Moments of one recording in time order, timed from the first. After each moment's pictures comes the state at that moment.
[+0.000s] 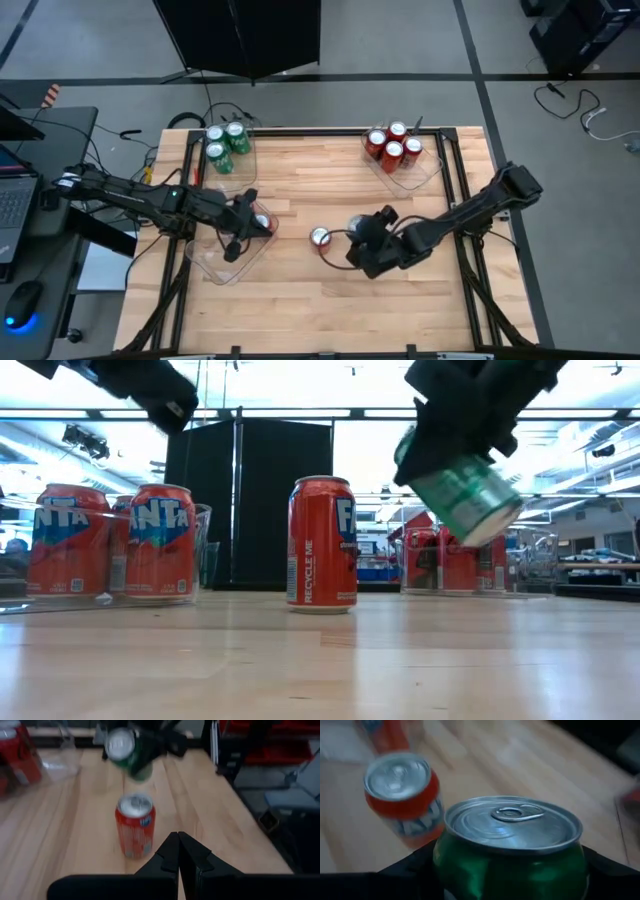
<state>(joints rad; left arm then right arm) -0.20 0.85 0.62 -0.18 0.02 -0.11 0.42 1.61 1.08 -0.61 0.80 0.92</state>
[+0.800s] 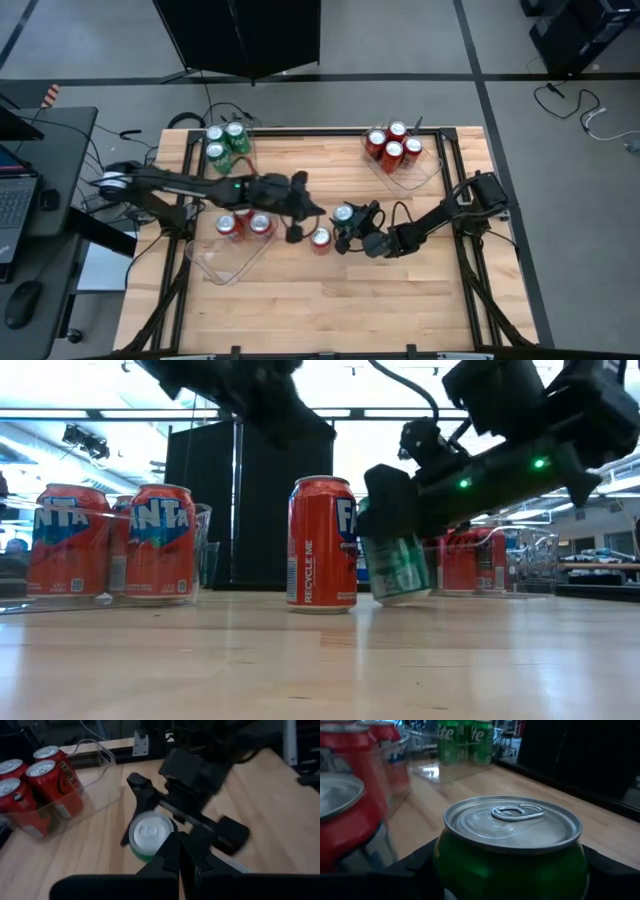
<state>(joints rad) 0.01 1.45 0.95 0.06 0.02 0.10 0.29 1.88 0.66 0.80 0.99 0.32</state>
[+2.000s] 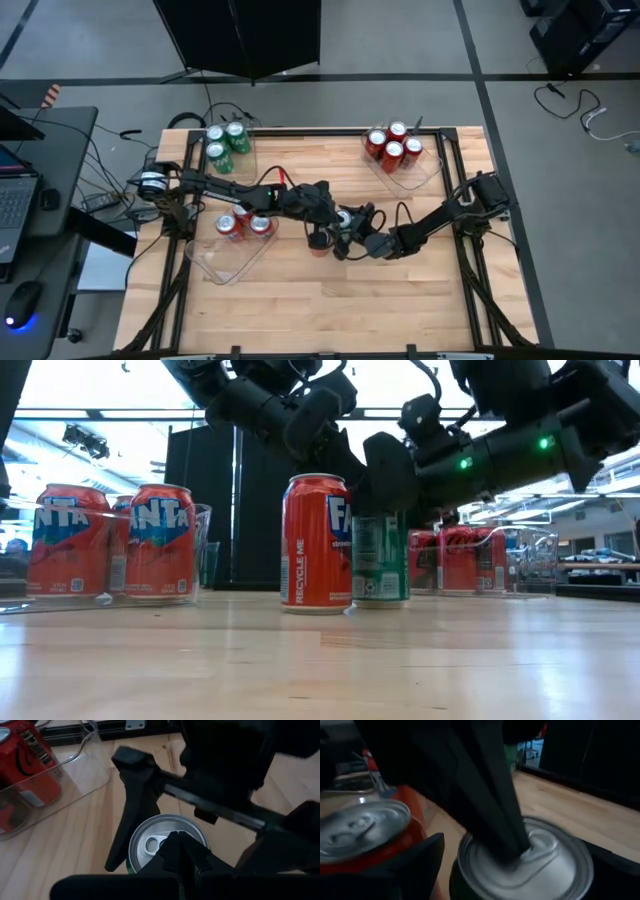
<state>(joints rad) 0.01 1.76 1.09 0.12 -0.01 0.09 0.31 1.87 0.67 0.88 0.88 0.31</state>
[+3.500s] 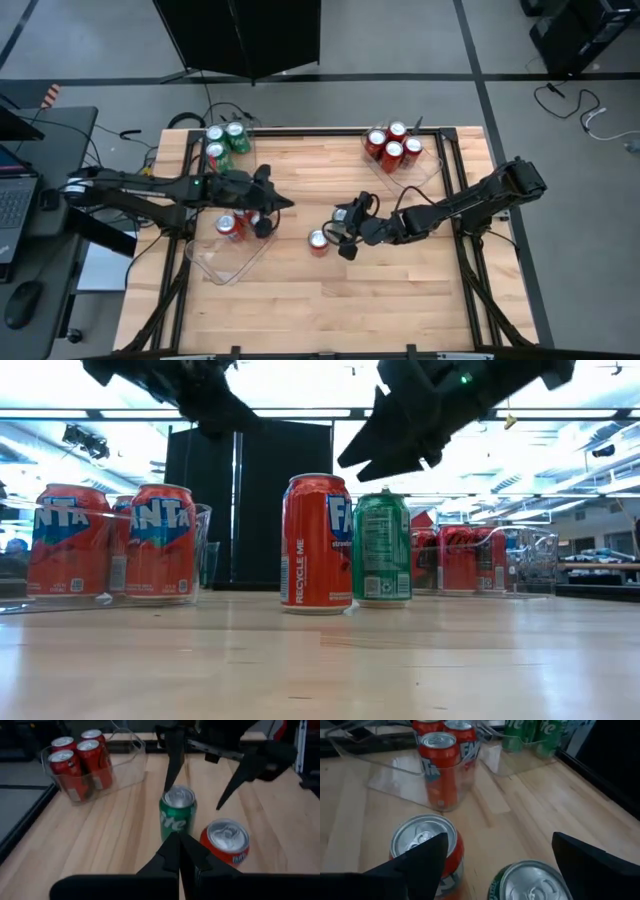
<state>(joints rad) 0.01 1.08 0.75 -0.10 -0.08 -0.01 0.25 1.56 0.88 0.10 0.57 0.29</state>
